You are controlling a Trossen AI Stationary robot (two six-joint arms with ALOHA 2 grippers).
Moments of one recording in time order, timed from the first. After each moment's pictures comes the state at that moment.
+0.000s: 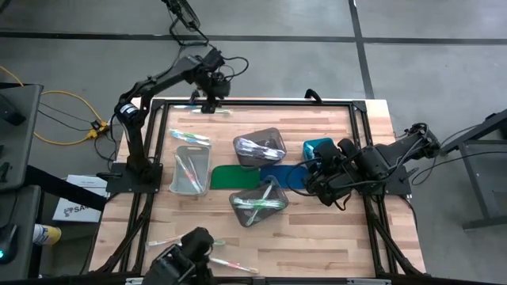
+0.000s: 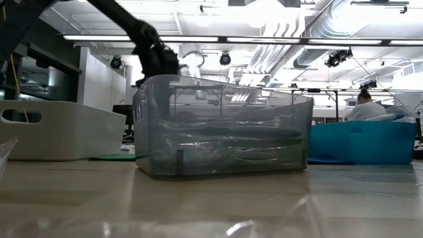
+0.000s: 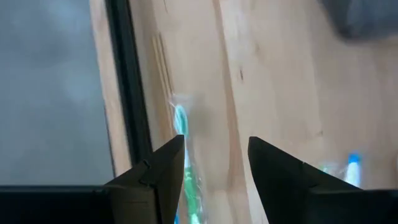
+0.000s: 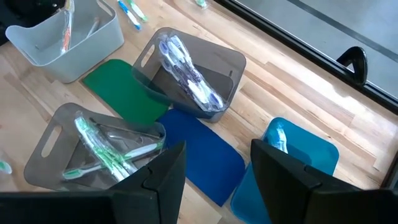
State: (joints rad) left arm 0.89 1.88 1.64 -1.02 0.25 1.02; right arm 0.47 1.51 1.74 -1.57 0.71 1.26
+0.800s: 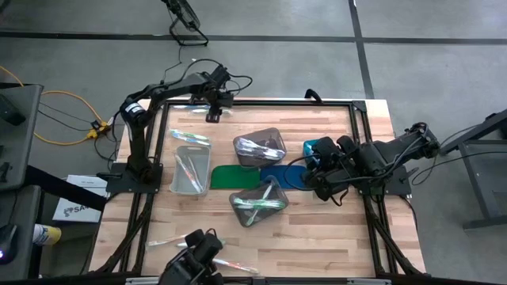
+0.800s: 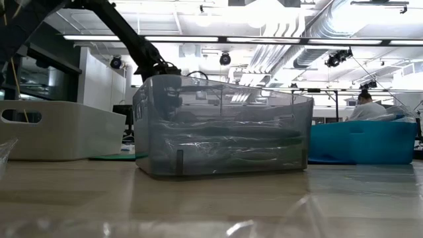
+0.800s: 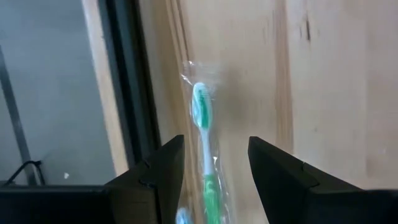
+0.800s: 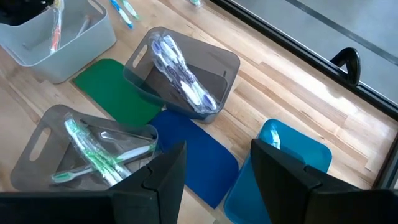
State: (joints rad) left arm 0.84 1.93 1.43 -0.71 0.03 0.98; right arm 0.43 1.51 1.74 -1.57 0.69 1.23
